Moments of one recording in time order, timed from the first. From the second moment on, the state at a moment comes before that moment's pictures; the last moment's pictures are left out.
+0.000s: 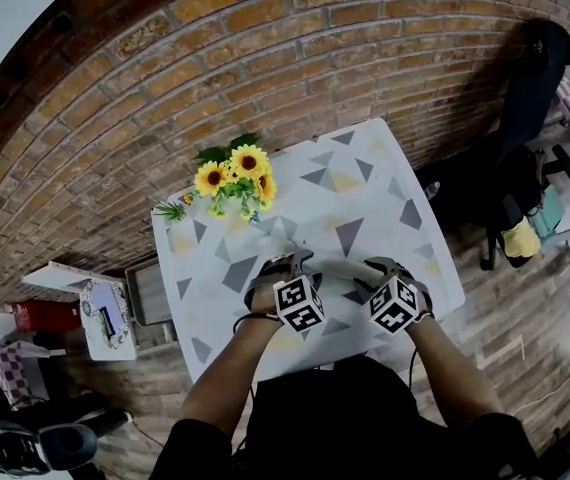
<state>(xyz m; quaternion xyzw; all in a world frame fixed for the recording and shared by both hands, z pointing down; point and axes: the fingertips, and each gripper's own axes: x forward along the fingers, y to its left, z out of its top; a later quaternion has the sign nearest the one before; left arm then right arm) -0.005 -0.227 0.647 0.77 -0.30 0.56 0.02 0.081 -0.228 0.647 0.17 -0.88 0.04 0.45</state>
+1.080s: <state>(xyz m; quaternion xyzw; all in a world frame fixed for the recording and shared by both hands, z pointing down) -0.103 -0.131 0.452 0.76 -0.61 0.12 0.18 0.086 -0.186 0.473 0.25 -0.94 0.11 0.21</state>
